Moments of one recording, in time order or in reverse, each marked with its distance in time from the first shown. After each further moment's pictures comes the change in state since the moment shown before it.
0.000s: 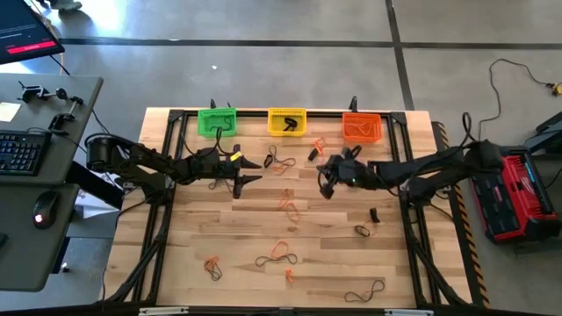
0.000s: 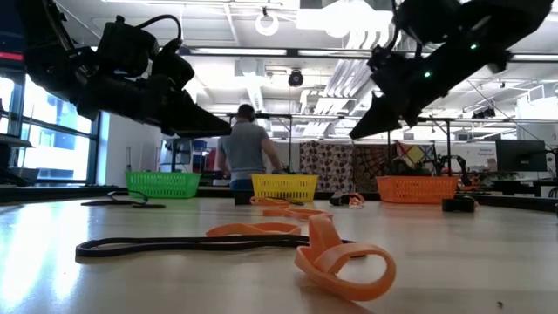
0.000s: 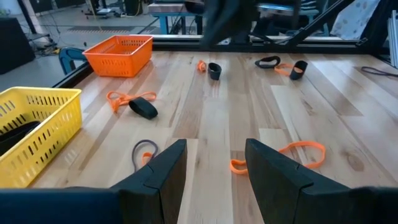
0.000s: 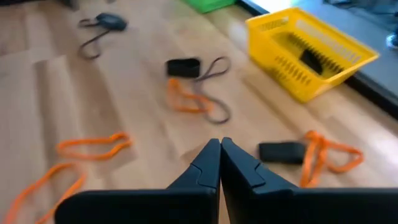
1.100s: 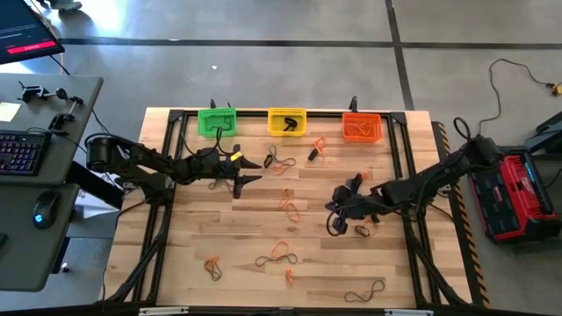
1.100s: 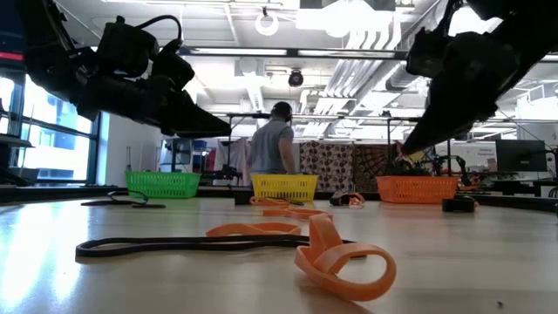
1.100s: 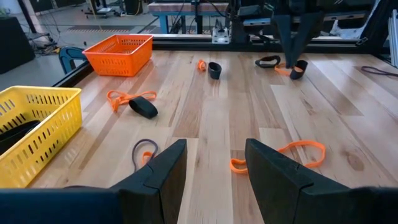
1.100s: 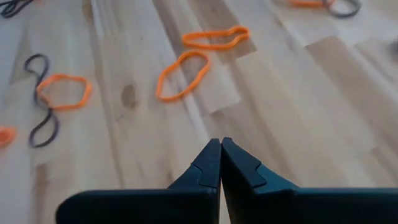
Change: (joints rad) left arm 0.000 0.000 0.000 -0.002 0.000 0.000; right arm 0.355 -0.010 0.001 -0.231 -0.067 0.373
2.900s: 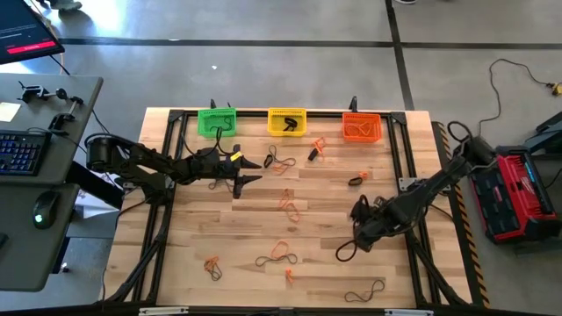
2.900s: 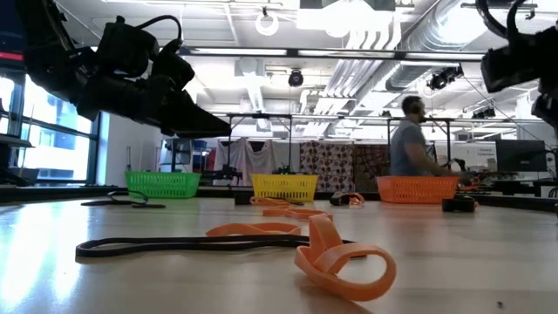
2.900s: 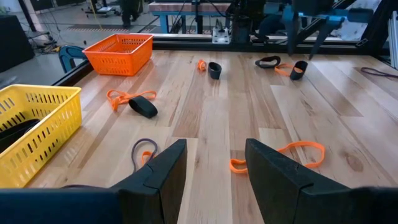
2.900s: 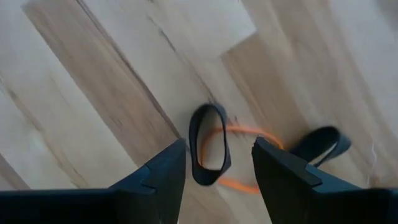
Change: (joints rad) left arm 0.000 0.000 0.000 0.000 0.000 -0.008; right arm 0.250 0.085 0.229 -0.785 -0.272 0.524
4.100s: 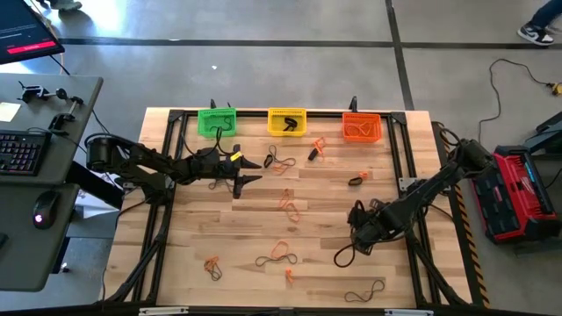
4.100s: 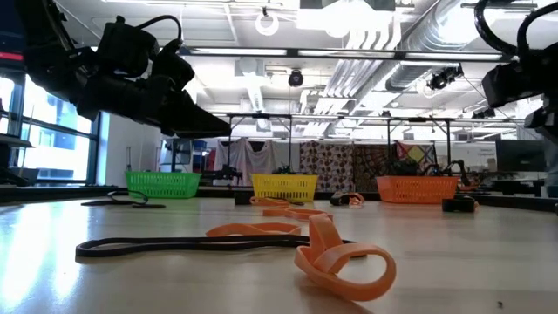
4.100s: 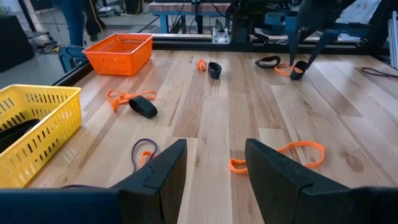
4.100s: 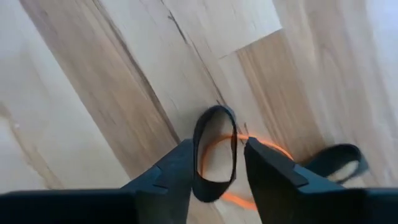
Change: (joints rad) left arm 0.000 0.000 0.000 0.000 0.000 0.000; right arm 0.012 0.074 -0.028 0.078 0.015 -0.100
